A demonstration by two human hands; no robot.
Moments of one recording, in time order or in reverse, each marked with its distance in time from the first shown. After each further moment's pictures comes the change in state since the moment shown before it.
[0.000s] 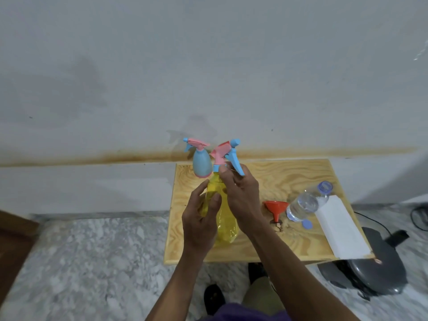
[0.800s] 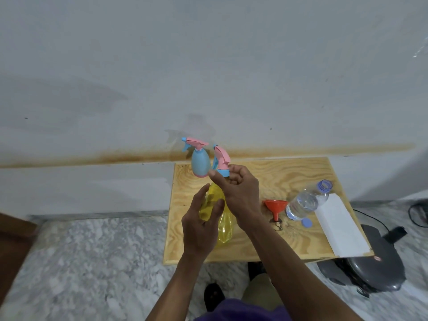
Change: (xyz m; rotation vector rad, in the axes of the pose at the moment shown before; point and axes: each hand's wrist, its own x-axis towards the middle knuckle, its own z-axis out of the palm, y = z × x) left_hand -0.006 -0.003 -0.006 0.218 -0.067 0.055; right_hand 0.007 0.003 0.002 -0.060 0.052 0.118
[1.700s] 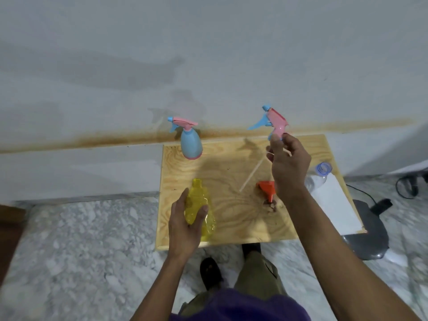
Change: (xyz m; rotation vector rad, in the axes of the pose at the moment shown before) left_hand -0.013 -0.070 -0.010 0.130 -0.119 -0.297; right_hand 0.070 0.016 -0.088 0.040 0.416 -0.076
